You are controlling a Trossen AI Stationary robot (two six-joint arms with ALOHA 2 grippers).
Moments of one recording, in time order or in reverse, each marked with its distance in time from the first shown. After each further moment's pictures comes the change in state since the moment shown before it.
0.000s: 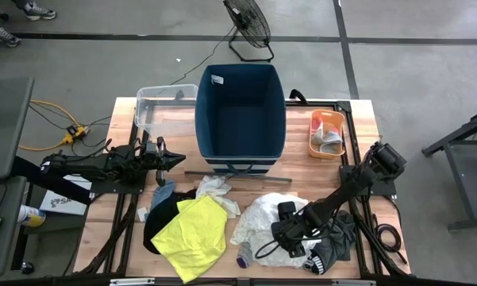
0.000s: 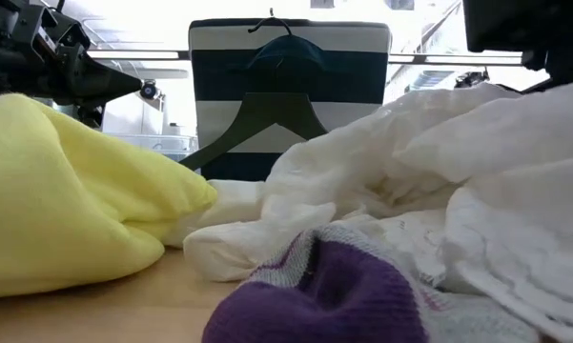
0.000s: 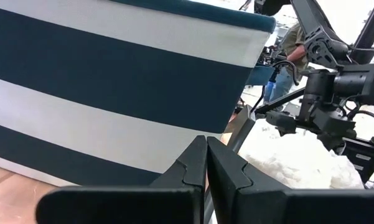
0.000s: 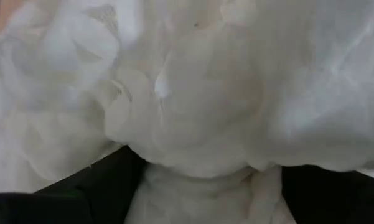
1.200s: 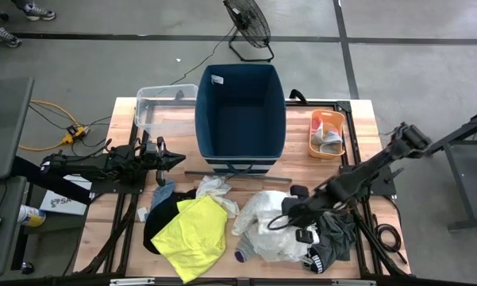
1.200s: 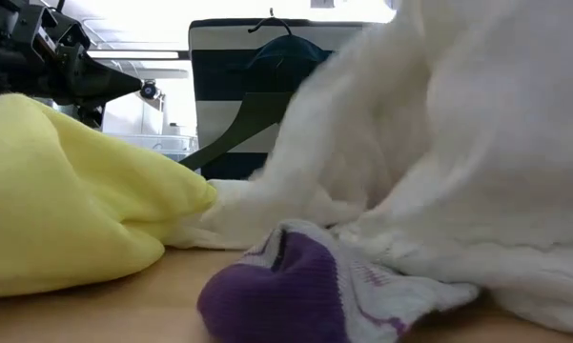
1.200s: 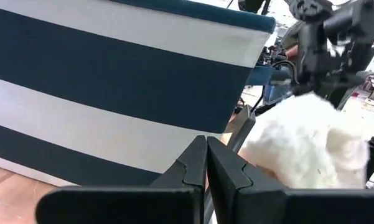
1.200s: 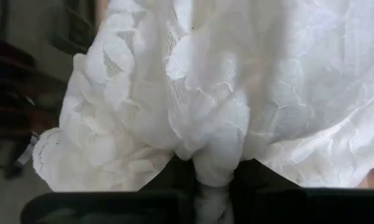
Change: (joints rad) left arm 0.000 0.000 0.000 0.000 0.000 0.000; right arm -0.055 -0.424 -0.014 -0.063 -0.064 0.203
